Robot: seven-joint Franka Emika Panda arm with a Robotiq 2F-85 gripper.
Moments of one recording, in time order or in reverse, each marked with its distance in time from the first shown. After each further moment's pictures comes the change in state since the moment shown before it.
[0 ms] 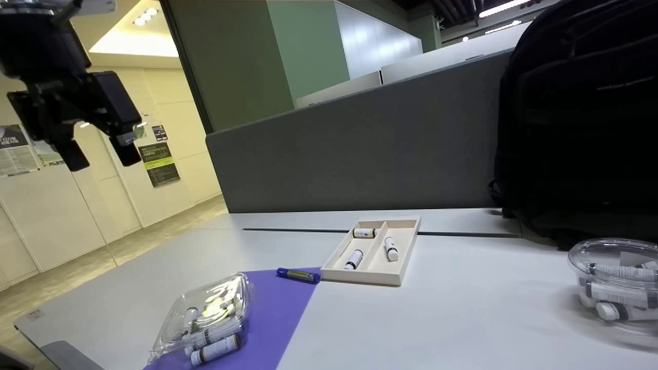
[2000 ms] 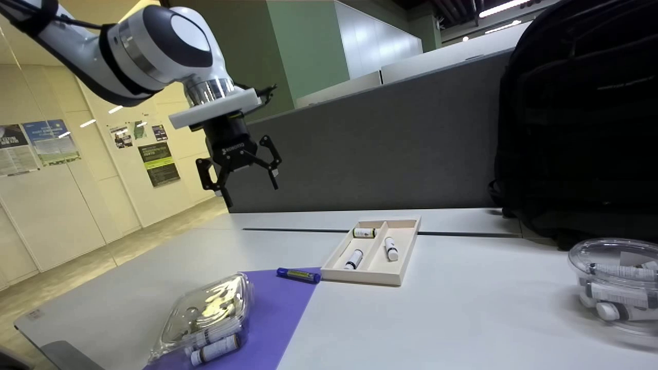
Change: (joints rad) arm -0.088 0.966 0.080 0.585 -0.355 0.140 -0.291
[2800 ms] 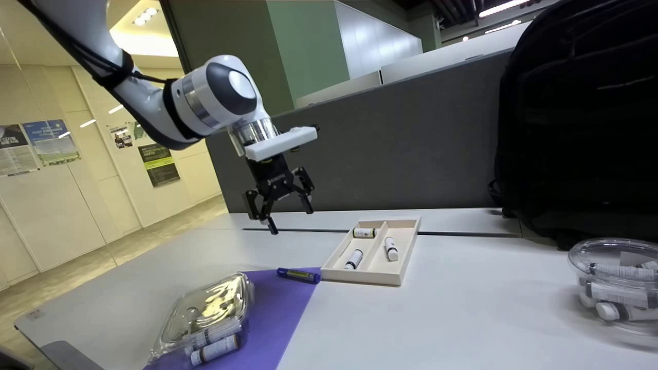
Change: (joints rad) arm -0.063 0.258 -0.004 0.108 -0.104 0.187 -0.442
